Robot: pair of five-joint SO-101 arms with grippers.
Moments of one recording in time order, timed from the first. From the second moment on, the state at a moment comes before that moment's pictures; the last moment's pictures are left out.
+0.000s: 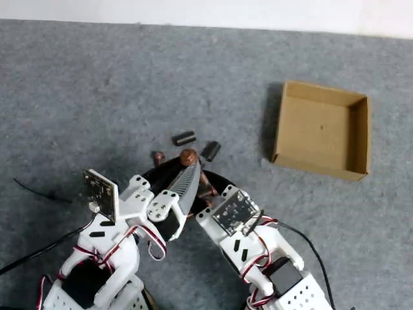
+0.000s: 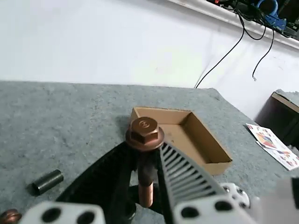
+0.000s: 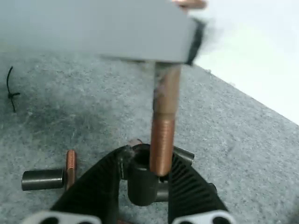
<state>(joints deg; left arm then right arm) 30.6 -103.8 75.6 39.8 24.5 -41.5 -104.2 95.9 27.1 16.2</state>
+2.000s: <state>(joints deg) 26.2 -104.5 88.1 43.6 18.2 -41.1 -104.0 95.9 27.2 16.2</state>
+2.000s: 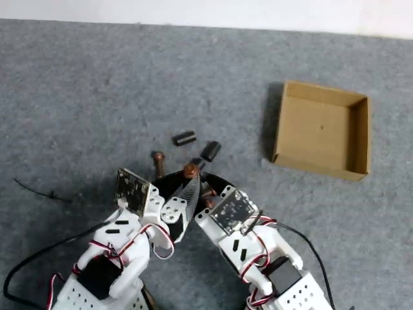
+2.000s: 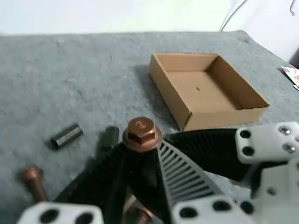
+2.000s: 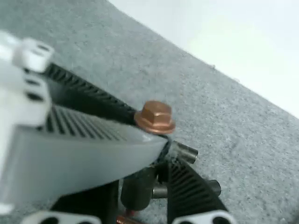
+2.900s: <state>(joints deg) 15.3 -104.0 90.8 39.6 26.6 -39.5 -104.1 95.9 27.2 16.3</state>
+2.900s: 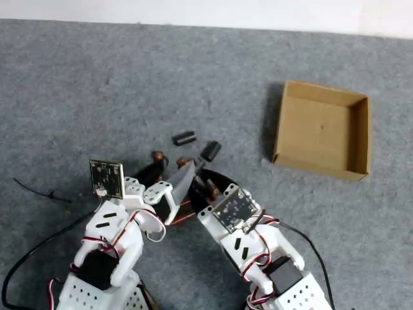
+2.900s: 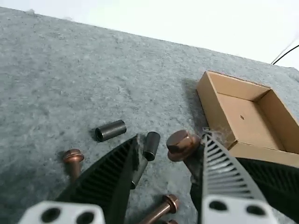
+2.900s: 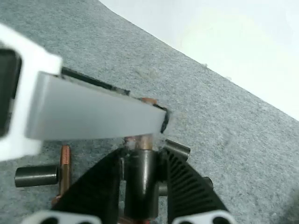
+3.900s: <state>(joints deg) 25.7 -104.3 83.5 45.5 26.7 -39.5 -104.1 95.9 27.2 16.4</state>
